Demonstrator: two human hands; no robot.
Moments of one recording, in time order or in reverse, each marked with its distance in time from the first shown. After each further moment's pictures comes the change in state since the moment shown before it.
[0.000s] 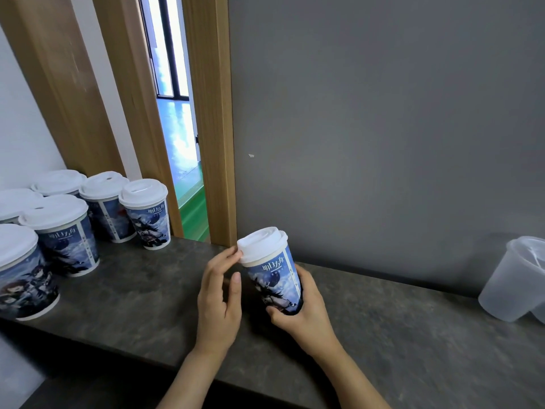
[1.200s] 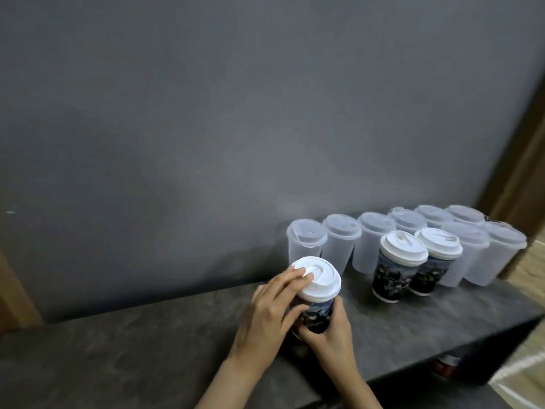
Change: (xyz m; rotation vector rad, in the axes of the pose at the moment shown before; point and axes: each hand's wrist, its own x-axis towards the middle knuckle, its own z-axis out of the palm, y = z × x) left_hand -0.035 0.226 0.229 -0.267 -0.675 0.405; right_hand -0.134 0.018 -0.271 -0.289 0.772 0.163
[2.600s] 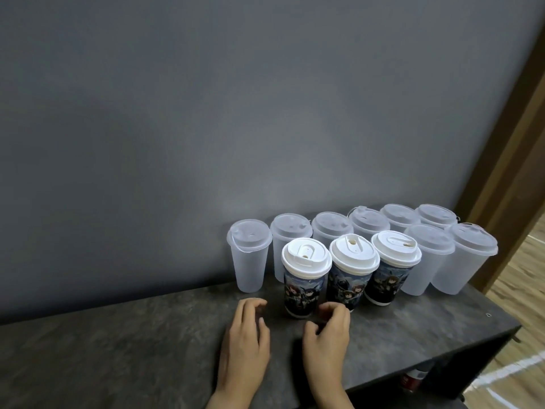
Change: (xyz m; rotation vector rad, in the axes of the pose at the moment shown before) left_hand 0.005 0.025 0.133 0.022 0.143 -0.510; right_hand 0.049 0.040 -0.073 -0.148 0.331 0.010
